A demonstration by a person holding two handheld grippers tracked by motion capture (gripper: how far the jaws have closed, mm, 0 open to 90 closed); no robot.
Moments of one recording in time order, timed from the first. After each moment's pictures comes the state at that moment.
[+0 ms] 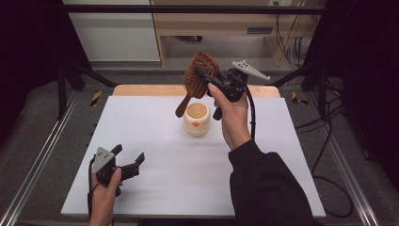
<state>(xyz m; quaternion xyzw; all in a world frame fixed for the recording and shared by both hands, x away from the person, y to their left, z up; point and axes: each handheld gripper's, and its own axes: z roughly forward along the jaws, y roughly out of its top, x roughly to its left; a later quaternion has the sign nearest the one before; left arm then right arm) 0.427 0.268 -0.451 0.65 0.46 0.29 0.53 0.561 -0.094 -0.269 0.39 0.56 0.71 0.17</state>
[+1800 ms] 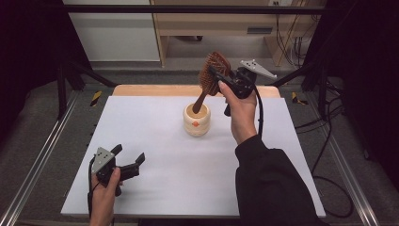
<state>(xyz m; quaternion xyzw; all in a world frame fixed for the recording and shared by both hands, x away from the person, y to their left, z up) 0.428 0.268 -0.452 0.65 0.45 0.29 0.54 0.584 -0.121 -0.283 0.42 0.57 0.67 0.22</state>
